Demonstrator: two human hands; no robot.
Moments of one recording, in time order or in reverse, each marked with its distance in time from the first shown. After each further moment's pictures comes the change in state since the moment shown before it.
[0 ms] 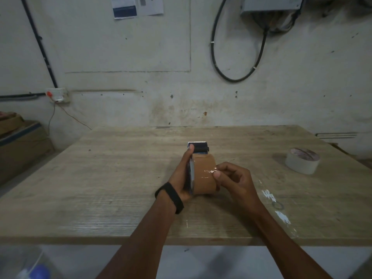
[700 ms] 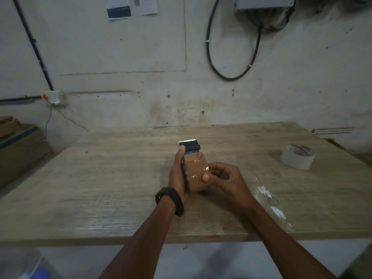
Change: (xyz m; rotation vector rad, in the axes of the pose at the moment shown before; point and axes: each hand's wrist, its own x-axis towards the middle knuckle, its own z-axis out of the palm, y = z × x) left_hand 0.007 -0.014 -0.001 0.064 0.136 0.228; right_hand 0.003 0.000 0.002 0.107 -0.092 0.130
